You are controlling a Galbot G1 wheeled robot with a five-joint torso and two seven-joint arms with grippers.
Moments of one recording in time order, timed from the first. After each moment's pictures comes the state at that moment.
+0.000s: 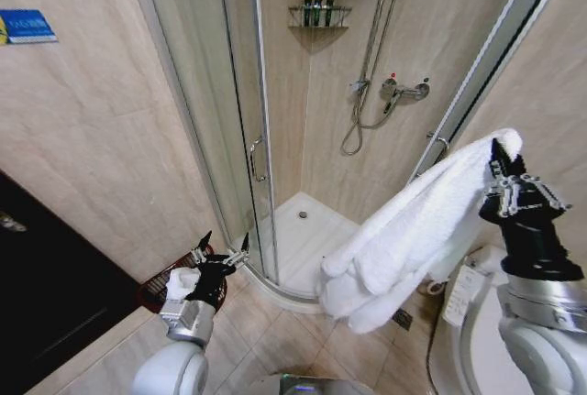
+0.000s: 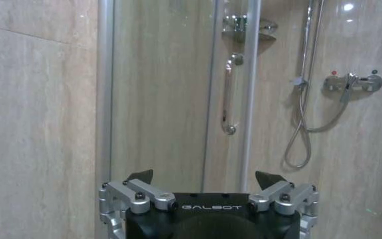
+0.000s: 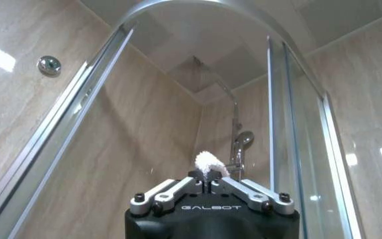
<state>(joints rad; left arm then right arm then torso) 1.79 -1.55 -0.53 -2.43 -0.07 0.14 0.05 -1.63 1.11 1.02 2.50 0.54 0.29 -0.03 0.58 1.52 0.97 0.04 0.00</state>
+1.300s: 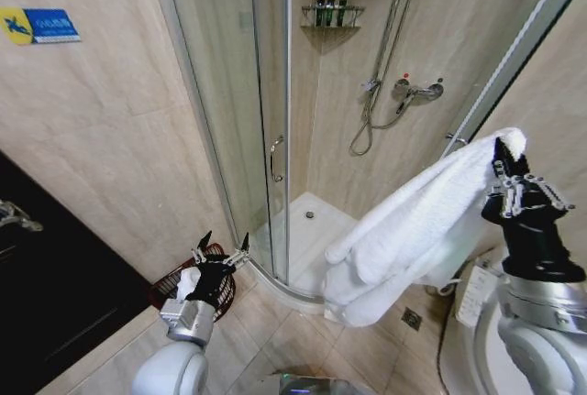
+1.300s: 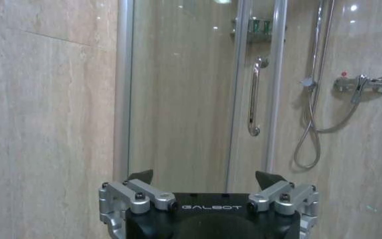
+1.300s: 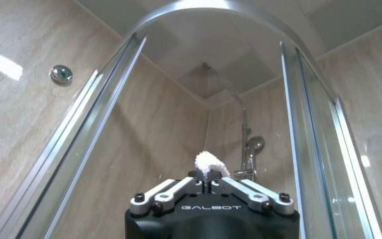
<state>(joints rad) 1.79 -1.55 -0.53 -2.43 -0.07 0.14 0.05 -1.63 1.11 1.02 2.50 0.56 0.31 -0.04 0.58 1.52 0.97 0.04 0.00</state>
